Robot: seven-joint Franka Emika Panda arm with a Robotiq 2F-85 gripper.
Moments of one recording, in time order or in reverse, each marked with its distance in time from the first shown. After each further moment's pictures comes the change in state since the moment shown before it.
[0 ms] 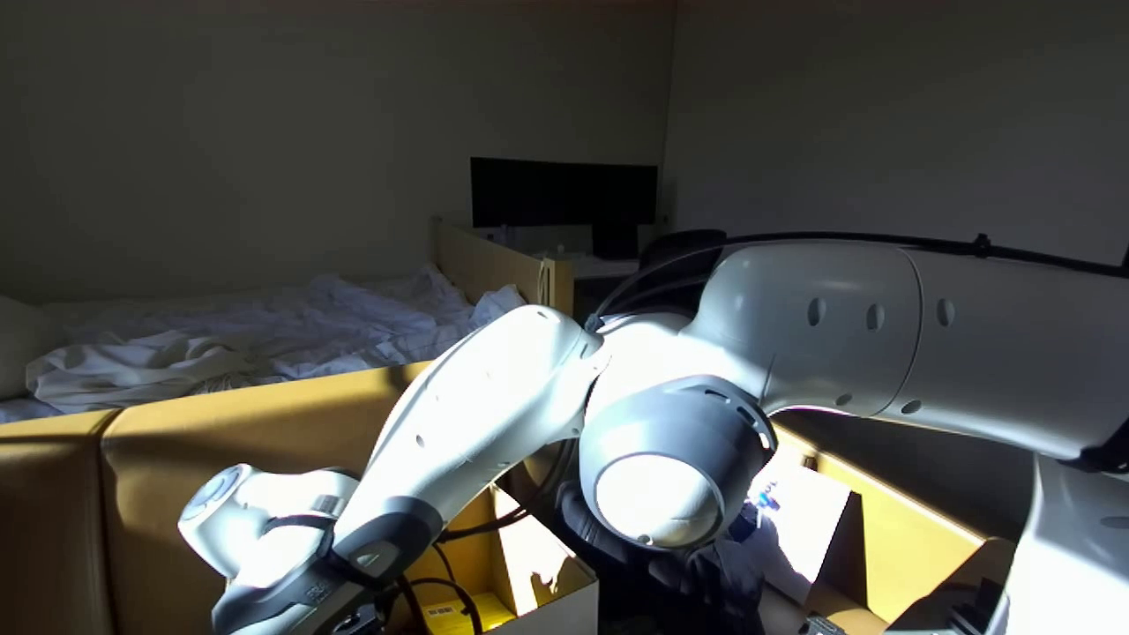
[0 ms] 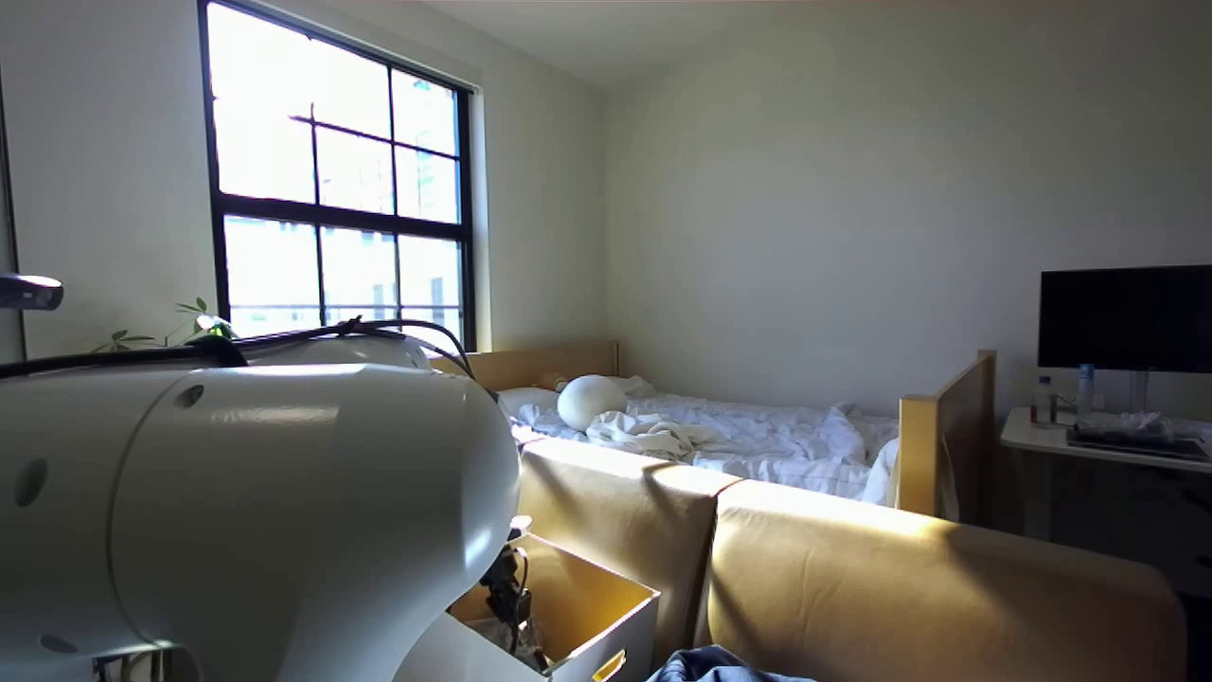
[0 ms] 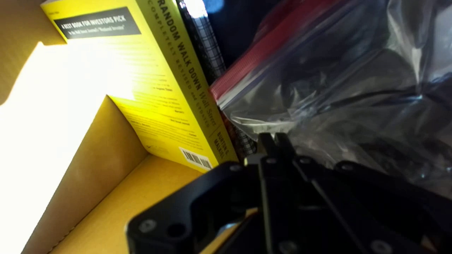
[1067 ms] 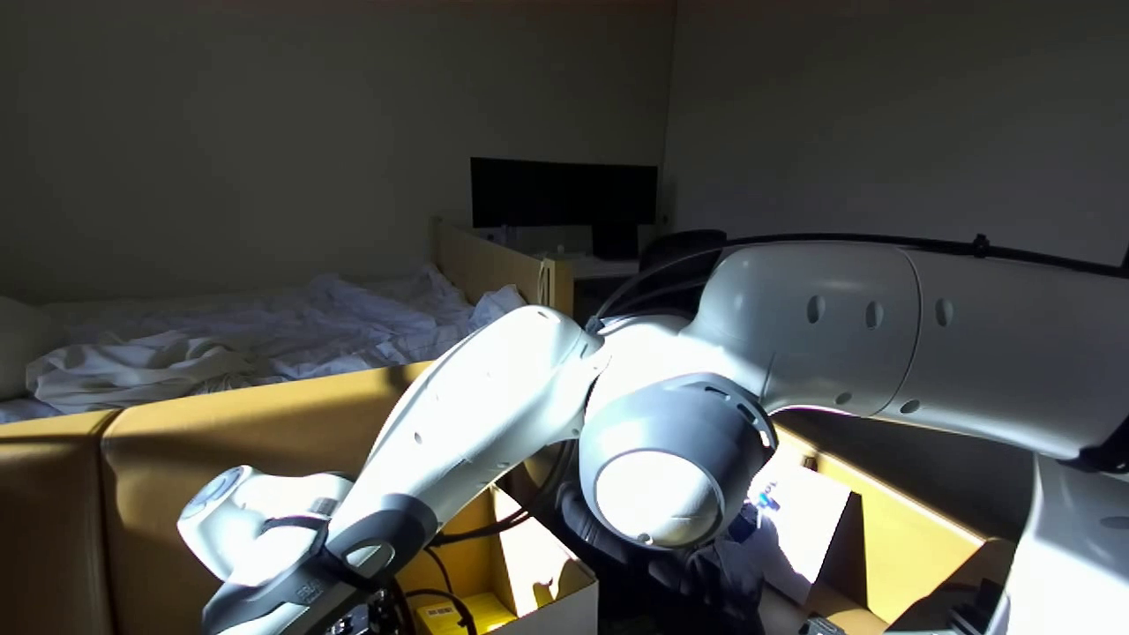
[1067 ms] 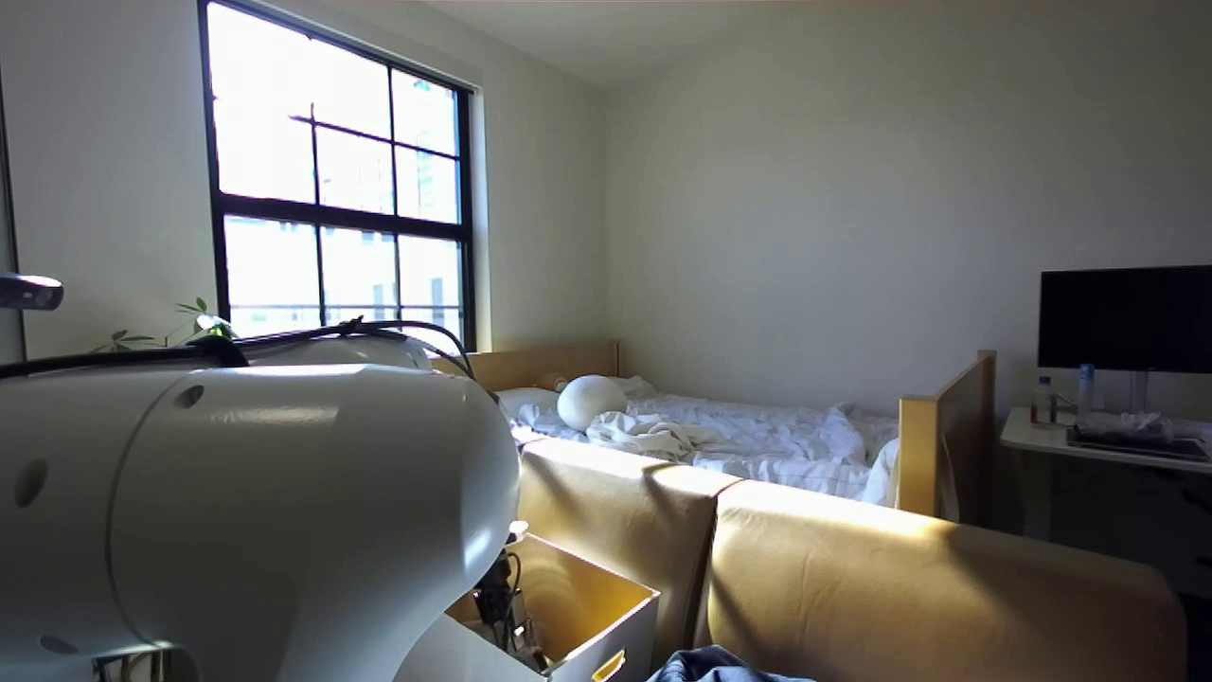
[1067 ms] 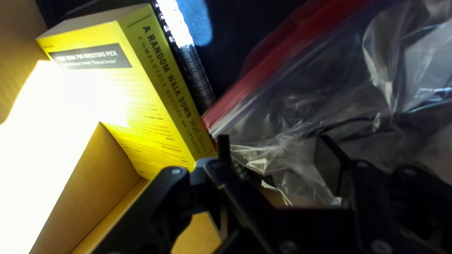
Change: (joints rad) arm -0.005 0.000 0.028 -0.001 0.045 -0.016 -0.001
